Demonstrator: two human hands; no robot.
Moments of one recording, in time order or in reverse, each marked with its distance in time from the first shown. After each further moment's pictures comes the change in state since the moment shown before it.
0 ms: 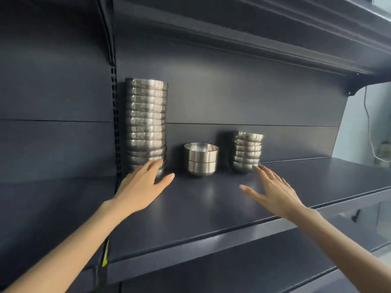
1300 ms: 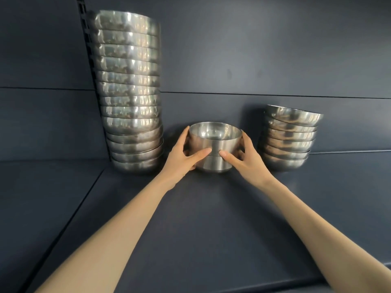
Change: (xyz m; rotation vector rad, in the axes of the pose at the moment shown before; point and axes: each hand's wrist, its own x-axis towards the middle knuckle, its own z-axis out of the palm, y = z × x) left_hand 0.156 0.020 0.130 -1.061 0.075 -0.189; right_hand 0.184 -0.011 0.114 1.032 -0.103 -0.251
